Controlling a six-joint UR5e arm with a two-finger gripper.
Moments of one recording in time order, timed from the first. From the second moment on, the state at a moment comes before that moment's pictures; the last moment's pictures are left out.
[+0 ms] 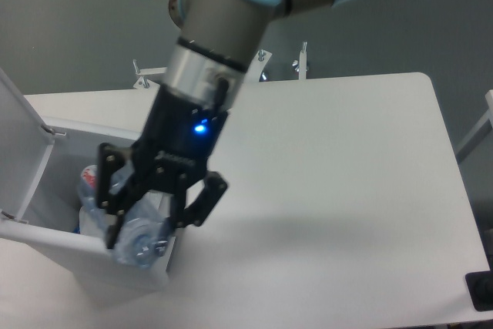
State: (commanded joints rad) arm 2.25 -1.95 -1.20 -0.84 0.93 -0.12
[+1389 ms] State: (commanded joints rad) arm 2.40 -1.93 -1.29 -0.83 0.96 0.20
